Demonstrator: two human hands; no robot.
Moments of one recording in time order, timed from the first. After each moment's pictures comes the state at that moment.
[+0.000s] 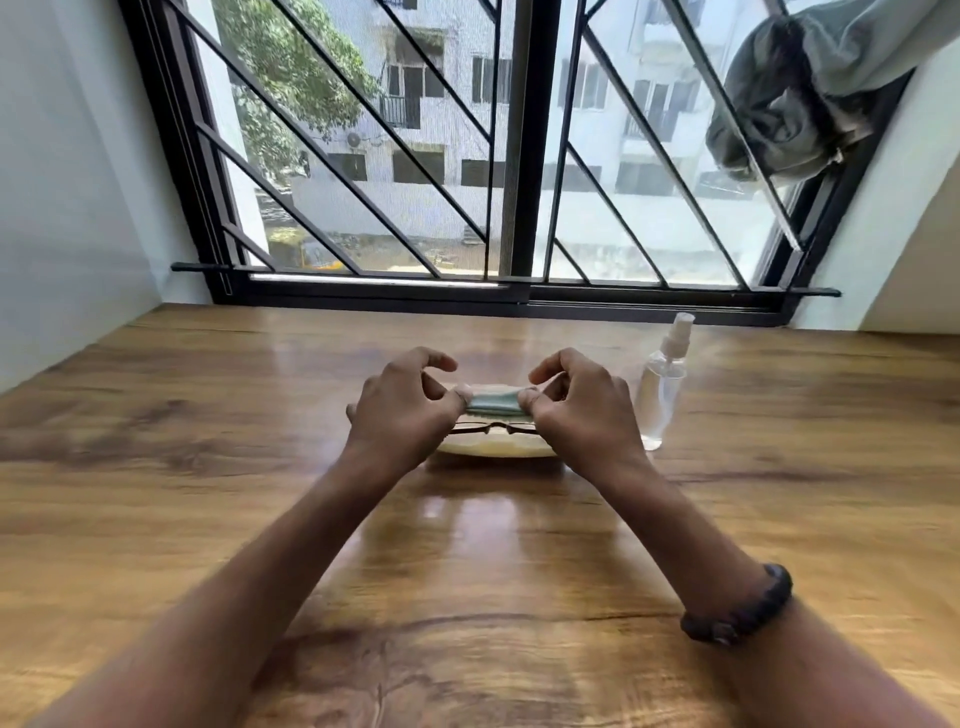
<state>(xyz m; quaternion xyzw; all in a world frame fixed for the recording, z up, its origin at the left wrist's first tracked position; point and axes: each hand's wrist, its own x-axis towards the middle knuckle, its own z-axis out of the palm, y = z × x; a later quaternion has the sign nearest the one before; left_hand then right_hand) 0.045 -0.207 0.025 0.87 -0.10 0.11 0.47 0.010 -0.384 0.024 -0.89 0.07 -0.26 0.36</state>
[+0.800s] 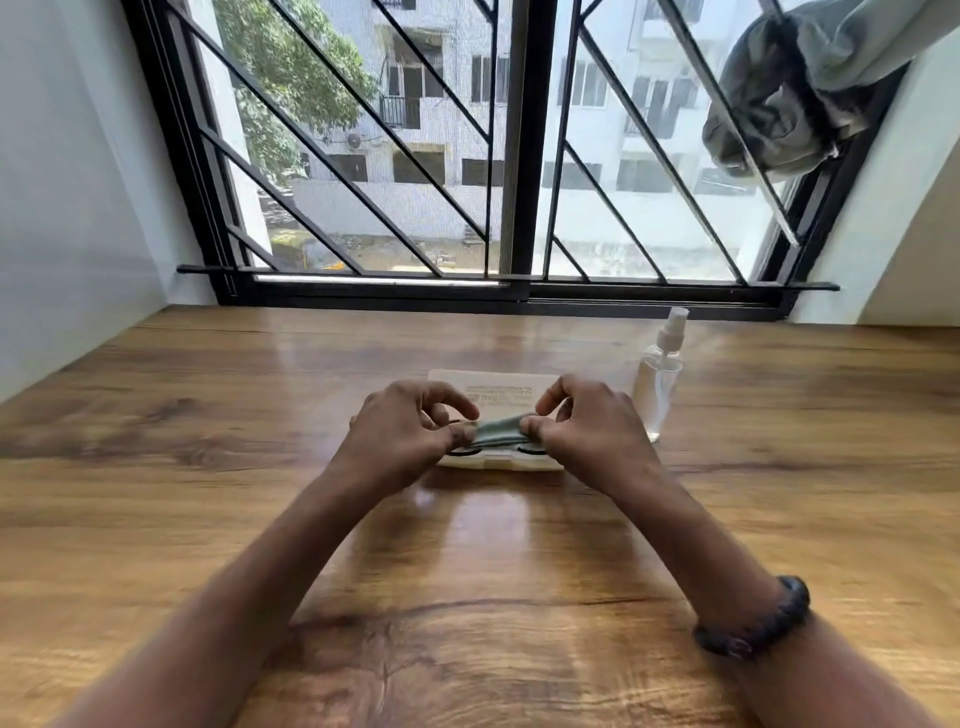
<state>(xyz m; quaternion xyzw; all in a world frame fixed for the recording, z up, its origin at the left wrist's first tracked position) 0.028 -0.190 0.022 0.90 -0.17 0.06 0.40 -0.007 -0.390 0.019 -0.92 0.08 -0.18 0.32</state>
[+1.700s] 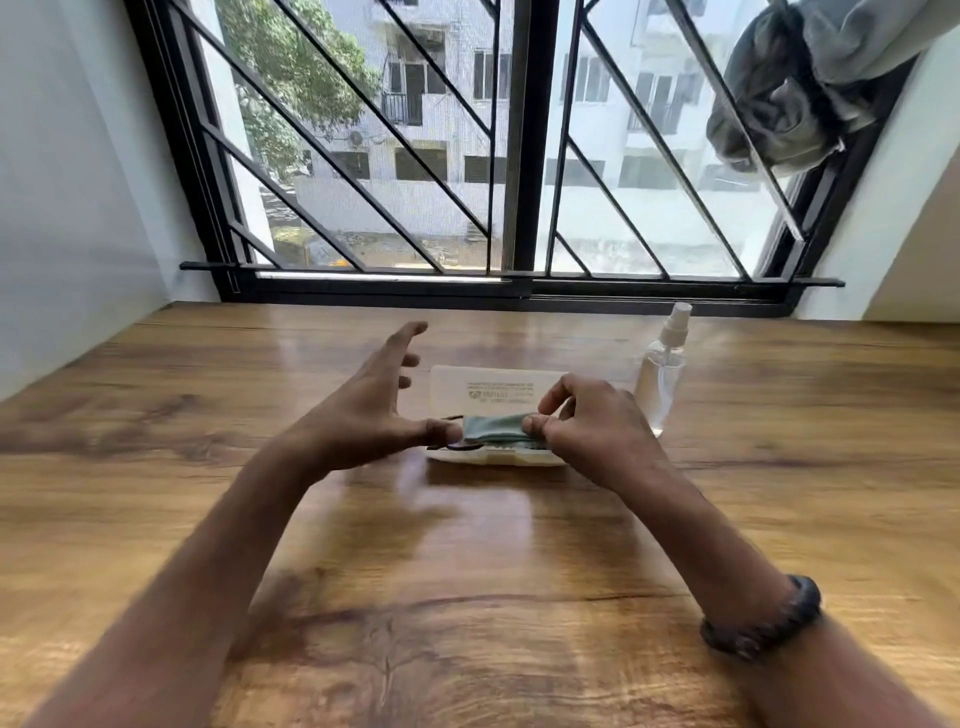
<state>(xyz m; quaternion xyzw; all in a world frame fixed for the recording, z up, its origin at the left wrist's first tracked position) 0.046 -0.156 0.033 0.89 -0.24 -0.03 0.39 -0.009 -0.392 0.021 -0.93 0.09 -0.15 0.32</state>
